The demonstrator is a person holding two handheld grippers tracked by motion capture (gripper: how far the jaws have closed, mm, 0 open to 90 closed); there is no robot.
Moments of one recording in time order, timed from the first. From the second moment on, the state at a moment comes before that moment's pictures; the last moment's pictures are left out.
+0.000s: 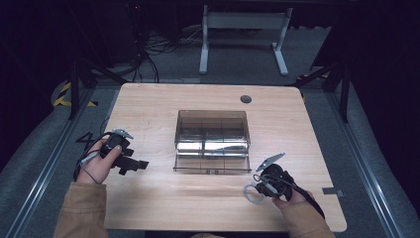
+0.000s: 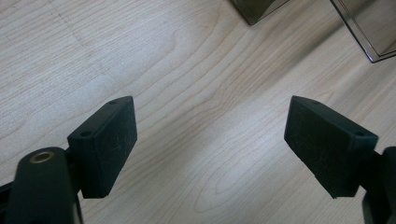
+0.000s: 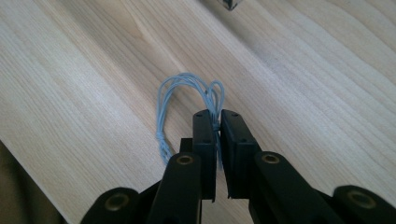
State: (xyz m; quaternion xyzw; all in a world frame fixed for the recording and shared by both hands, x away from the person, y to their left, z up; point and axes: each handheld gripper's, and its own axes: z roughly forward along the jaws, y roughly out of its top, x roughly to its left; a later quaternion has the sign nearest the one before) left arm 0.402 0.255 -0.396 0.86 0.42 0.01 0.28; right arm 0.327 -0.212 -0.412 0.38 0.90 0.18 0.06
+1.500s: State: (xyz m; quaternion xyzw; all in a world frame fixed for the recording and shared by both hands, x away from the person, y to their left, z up) left arm 0.403 0.256 -0.397 0.86 0.43 0.01 0.28; right arm 0.318 -0.228 -0.342 0.36 0.90 0.23 0.09
